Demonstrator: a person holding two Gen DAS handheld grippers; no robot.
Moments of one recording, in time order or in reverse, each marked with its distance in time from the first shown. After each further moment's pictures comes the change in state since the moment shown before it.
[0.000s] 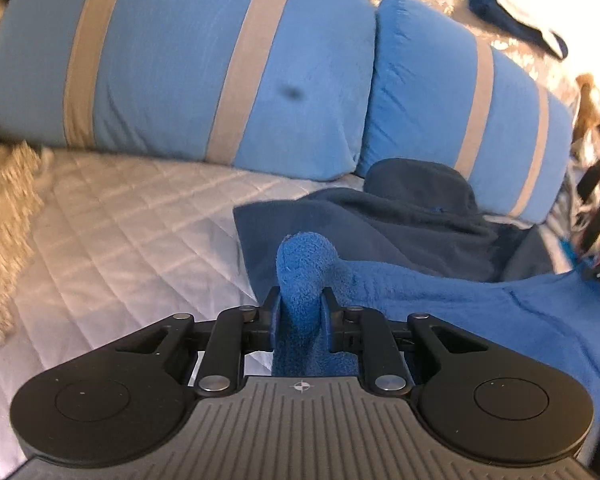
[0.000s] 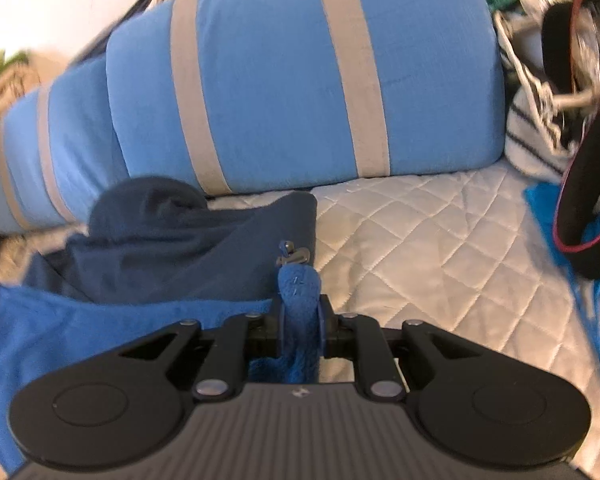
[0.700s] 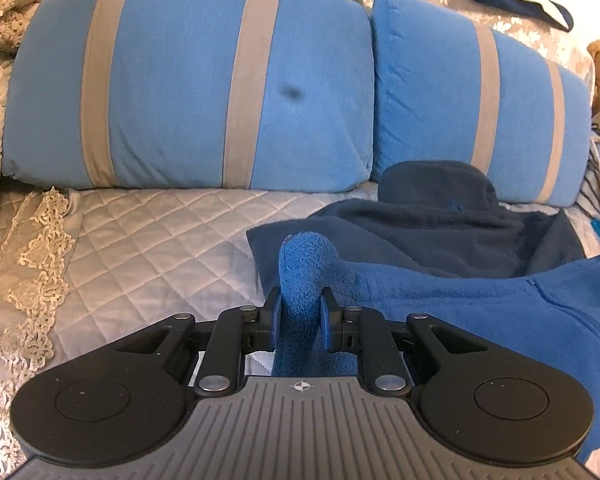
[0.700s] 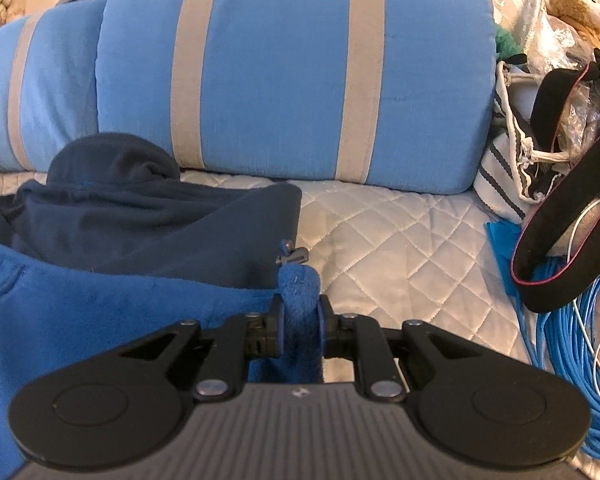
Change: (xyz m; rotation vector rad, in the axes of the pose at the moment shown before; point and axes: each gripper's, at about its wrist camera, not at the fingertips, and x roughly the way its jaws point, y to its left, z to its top) left arm -0.008 -0.025 0.011 0.068 -0.026 0.110; right arm -0.002 0.040 0.003 -0.113 0.016 -0.185
